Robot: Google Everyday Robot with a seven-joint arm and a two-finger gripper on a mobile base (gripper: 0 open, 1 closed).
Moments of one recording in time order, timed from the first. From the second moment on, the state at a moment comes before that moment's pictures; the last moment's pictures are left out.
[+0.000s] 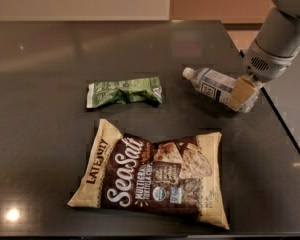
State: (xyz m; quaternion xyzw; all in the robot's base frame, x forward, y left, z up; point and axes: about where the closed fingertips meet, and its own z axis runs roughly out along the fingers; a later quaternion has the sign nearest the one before) arm 0.539 -0.235 0.869 -0.38 0.92 0.01 0.08
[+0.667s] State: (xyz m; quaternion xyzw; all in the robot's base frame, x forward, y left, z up) arm 0.482 -0.235 0.885 -0.40 0.91 0.02 0.06
